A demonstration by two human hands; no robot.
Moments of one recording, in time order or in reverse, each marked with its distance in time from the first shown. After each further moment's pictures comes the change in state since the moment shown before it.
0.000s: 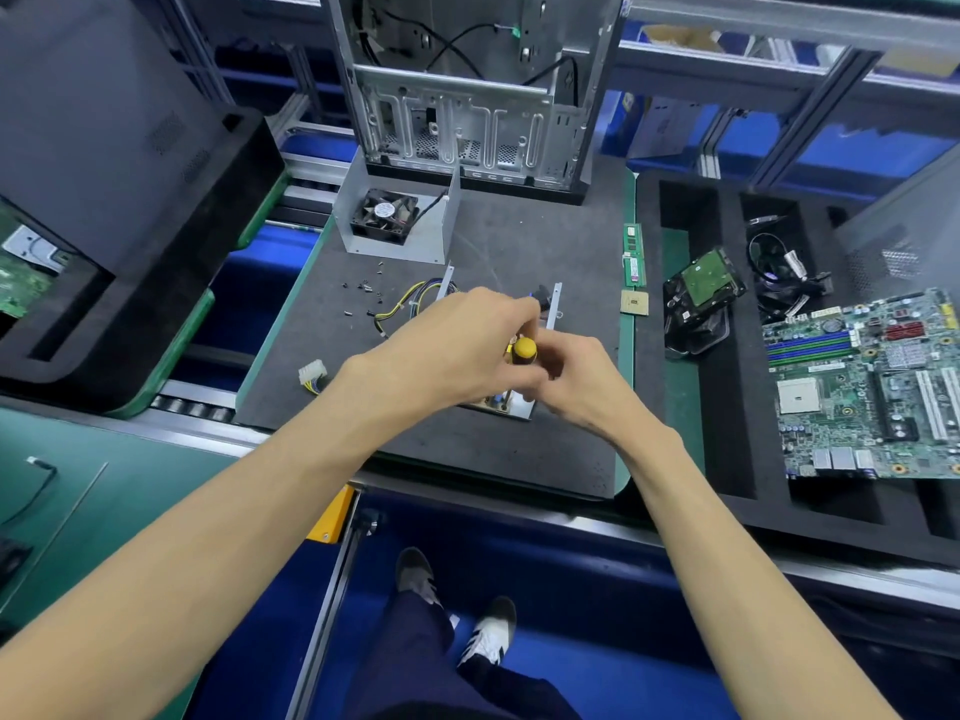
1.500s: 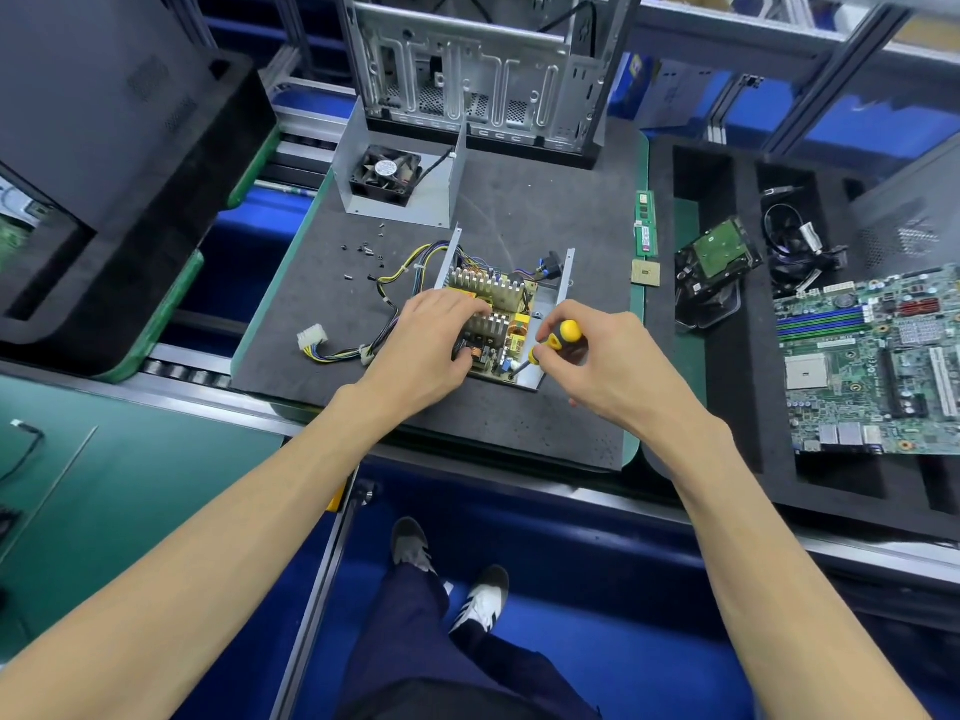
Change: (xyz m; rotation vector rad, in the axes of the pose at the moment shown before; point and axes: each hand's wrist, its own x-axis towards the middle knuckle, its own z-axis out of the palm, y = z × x) left_hand -0.022 -0.086 0.101 -0.095 0.229 -0.078; right_hand -0.030 -0.024 -0.010 -0.317 0.044 0.054
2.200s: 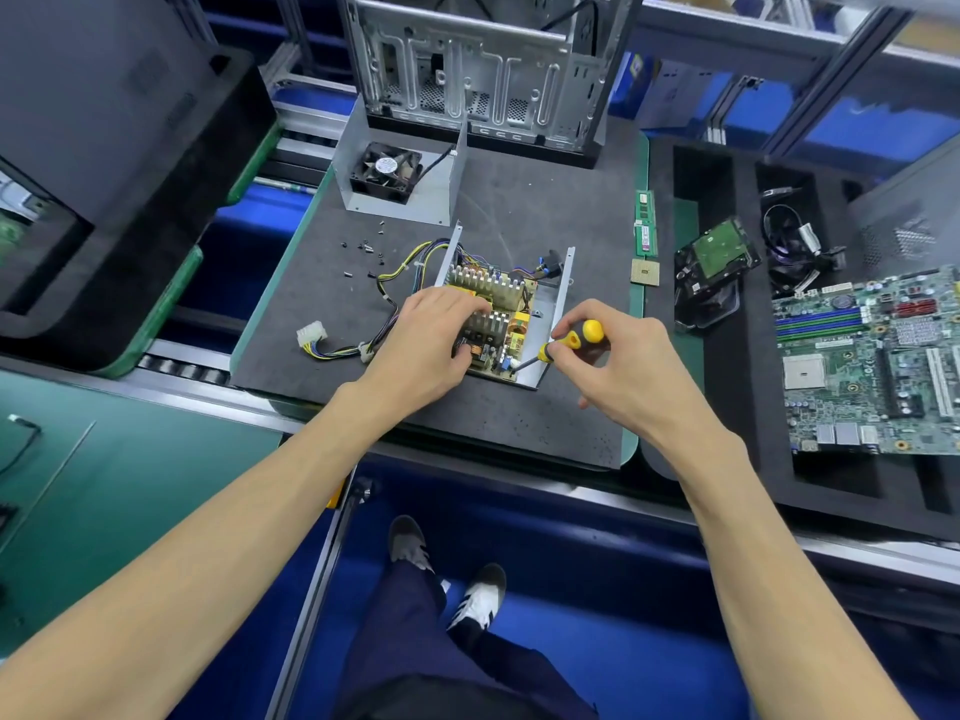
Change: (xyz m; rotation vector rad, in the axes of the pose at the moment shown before) left_hand -0.001 -0.003 0.003 -0.004 0.029 0.003; right_hand -0.011 0.008 -0.003 0.086 0.101 0.017
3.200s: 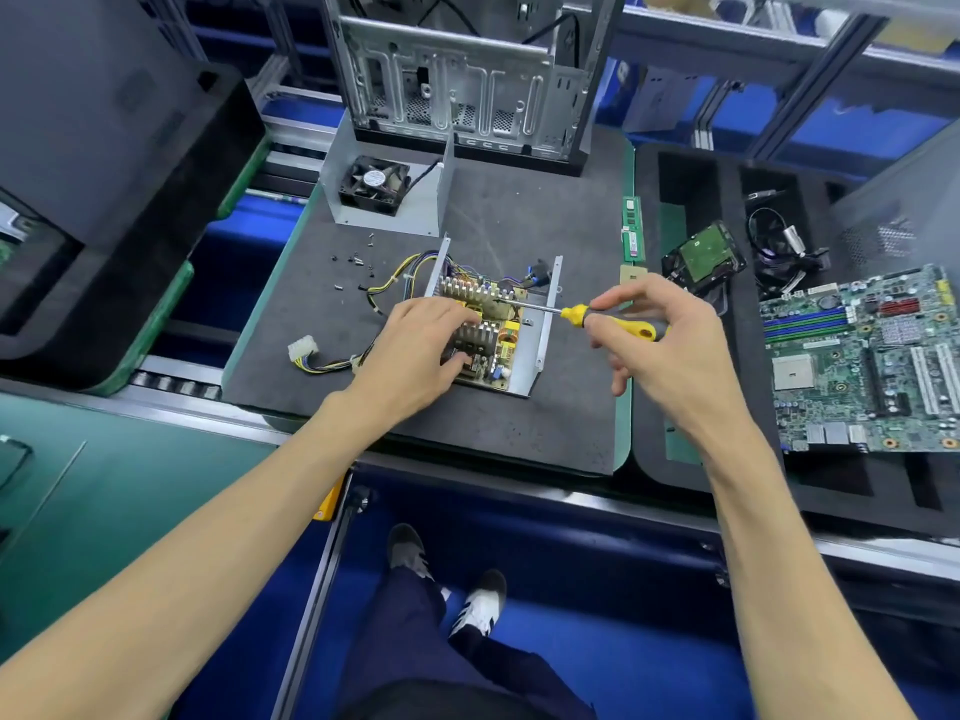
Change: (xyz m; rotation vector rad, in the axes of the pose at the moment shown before) left_hand 0.002 0.006 -0.008 0.058 -0.010 0.013; right_hand 0.002 0.010 -0.027 0.422 0.191 0.103
